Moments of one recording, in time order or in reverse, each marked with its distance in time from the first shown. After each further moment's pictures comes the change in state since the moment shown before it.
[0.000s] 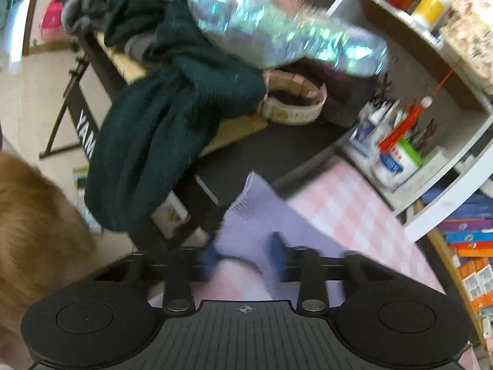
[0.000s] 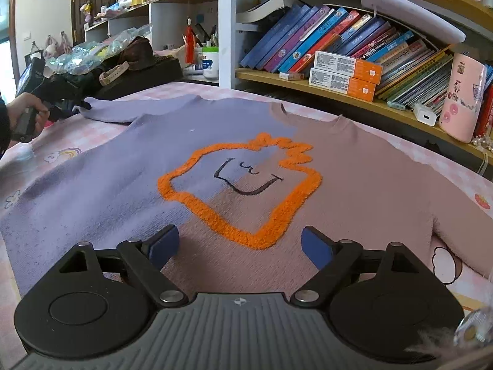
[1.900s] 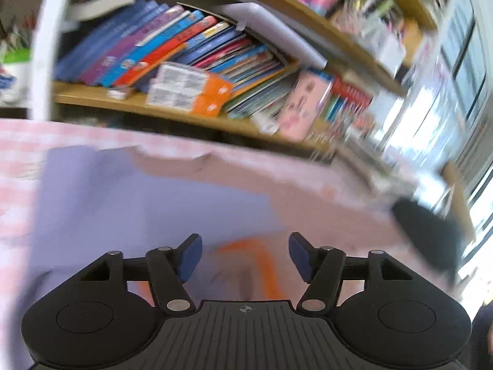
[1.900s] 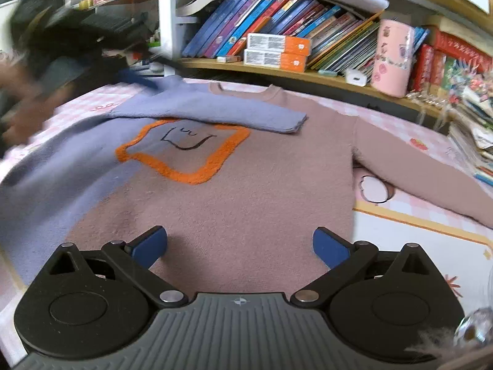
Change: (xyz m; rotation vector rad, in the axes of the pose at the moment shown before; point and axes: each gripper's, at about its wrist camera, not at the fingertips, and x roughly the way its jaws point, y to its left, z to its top) left arm -0.100 -0.269 -0.208 0.762 0.328 -0.677; right arm -0.049 -0.014 -0.043 0.129 0.033 -0.191
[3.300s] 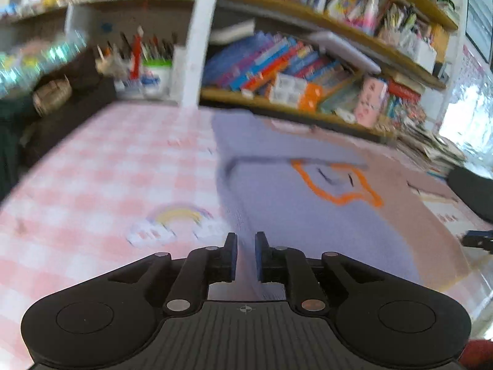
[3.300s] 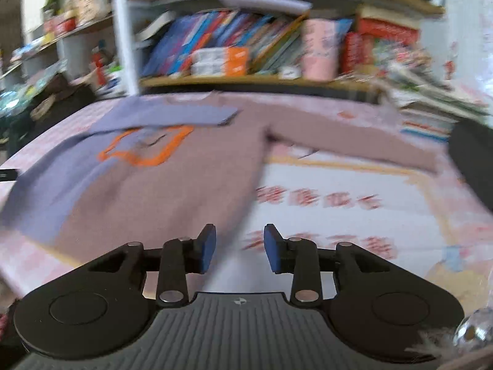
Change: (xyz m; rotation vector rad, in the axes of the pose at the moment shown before) left arm -0.172 0.058 -0.126 -0.011 -0.148 0.274; right arm -0.100 -0.021 -0.040 0.177 -0.034 -0.143
